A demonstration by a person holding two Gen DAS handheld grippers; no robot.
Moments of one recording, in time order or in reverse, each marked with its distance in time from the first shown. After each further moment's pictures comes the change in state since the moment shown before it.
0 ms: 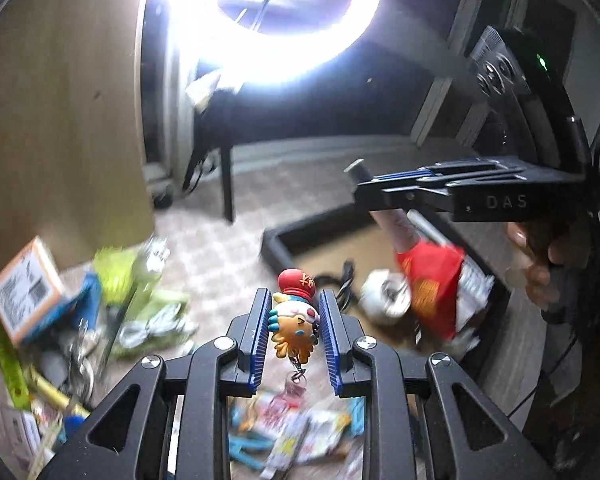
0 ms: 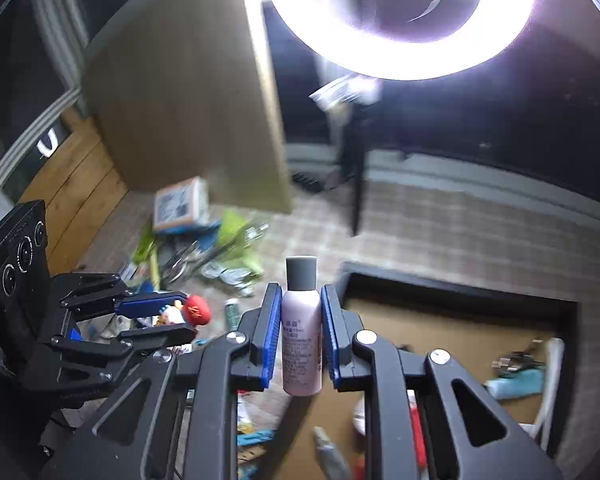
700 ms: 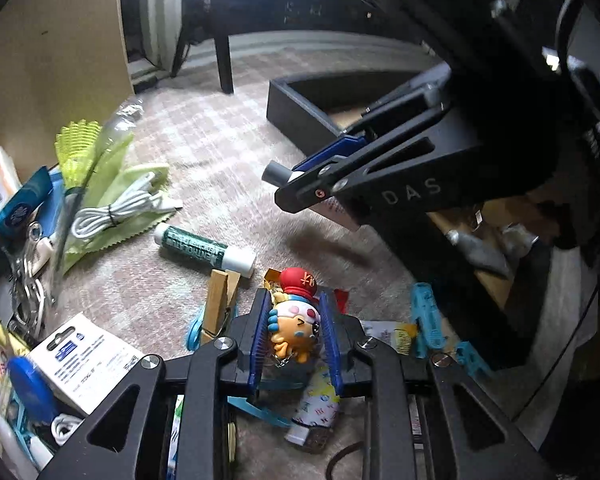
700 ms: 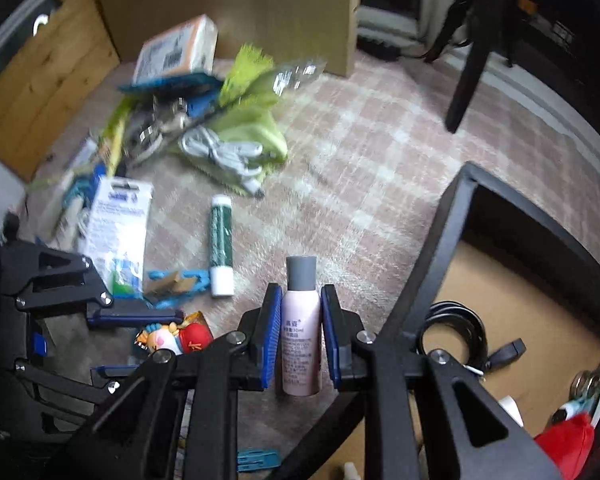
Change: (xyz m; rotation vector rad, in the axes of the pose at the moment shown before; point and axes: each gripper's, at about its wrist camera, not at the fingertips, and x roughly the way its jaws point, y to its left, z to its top) left arm 0.051 0.024 -0.100 0.031 0.256 0.043; right arm 0.153 0.042 -0.048 -0.178 0.344 0.039
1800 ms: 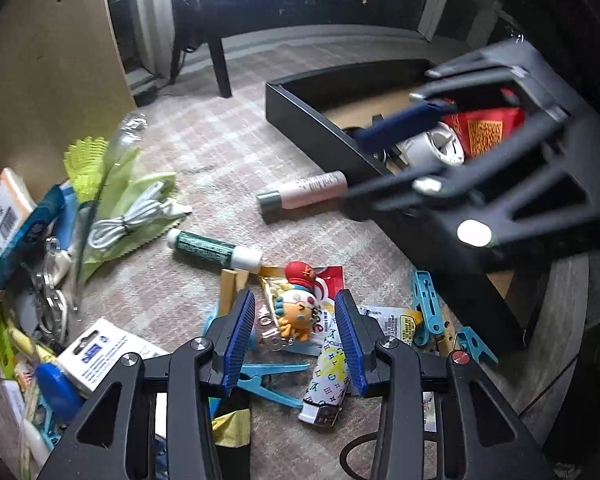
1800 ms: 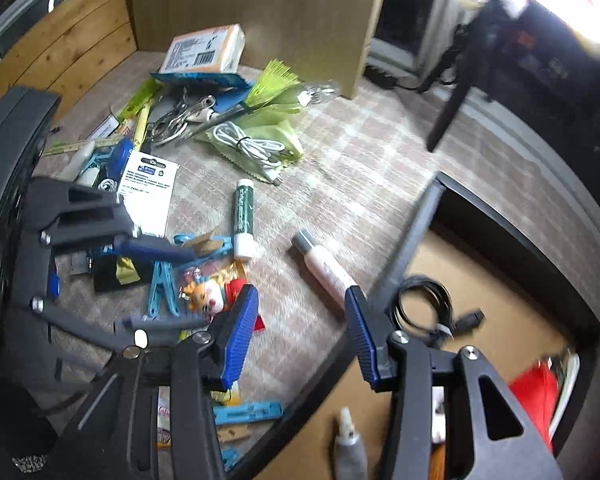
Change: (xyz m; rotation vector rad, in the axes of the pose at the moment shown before) left arm 0.010 -0.006 0.007 0.081 0.063 0.051; right arm -0.027 0.030 -0.021 -0.125 -0.009 -0.099
